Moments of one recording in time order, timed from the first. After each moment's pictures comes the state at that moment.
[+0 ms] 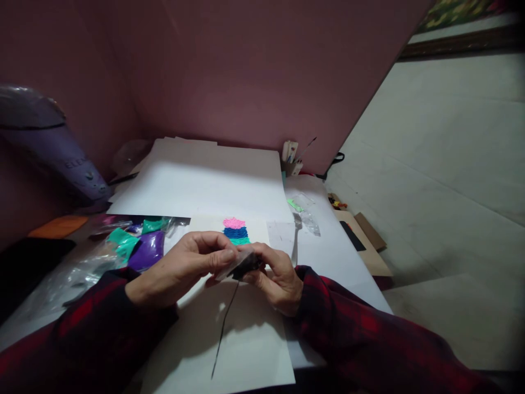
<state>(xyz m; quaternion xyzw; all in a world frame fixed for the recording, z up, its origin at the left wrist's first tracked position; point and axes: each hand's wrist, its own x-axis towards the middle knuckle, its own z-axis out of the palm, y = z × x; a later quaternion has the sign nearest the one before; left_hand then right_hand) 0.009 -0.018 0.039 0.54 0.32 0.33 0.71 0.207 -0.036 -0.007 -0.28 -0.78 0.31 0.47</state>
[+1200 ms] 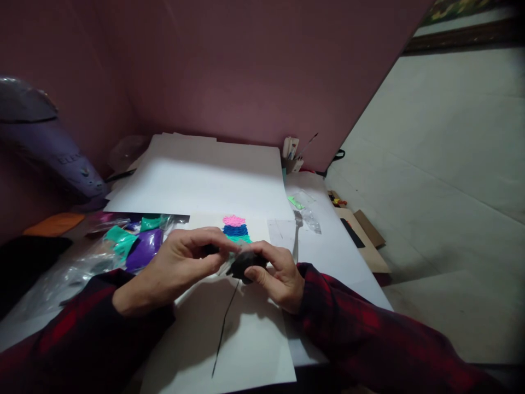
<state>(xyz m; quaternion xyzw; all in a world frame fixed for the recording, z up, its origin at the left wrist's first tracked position) 0.002 -0.017 0.043 0.70 0.35 0.37 0.50 0.209 -0.036 -0.006 -0.31 -0.76 0.34 0.46</state>
